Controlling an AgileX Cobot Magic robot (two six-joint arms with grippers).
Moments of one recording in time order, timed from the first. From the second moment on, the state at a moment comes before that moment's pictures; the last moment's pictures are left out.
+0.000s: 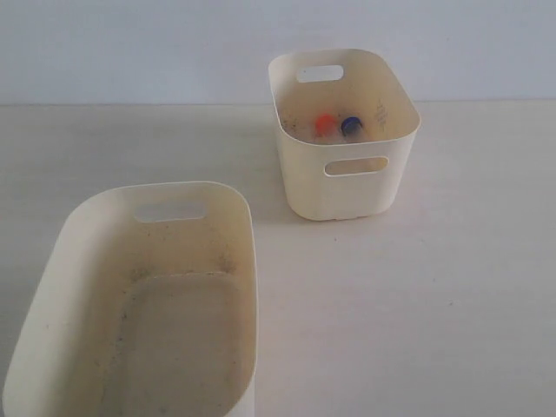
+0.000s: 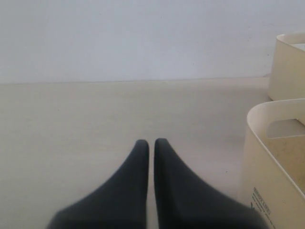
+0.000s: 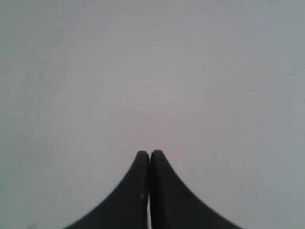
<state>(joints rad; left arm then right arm) -0.02 0.00 0.00 -0.04 0.23 0.04 -0.02 0.46 -0.93 0.40 0.13 -0.61</state>
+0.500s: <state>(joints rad) -0.02 0.00 0.00 -0.04 0.23 0.04 -0.02 1.10 -1.11 0.42 0.69 -0.62</state>
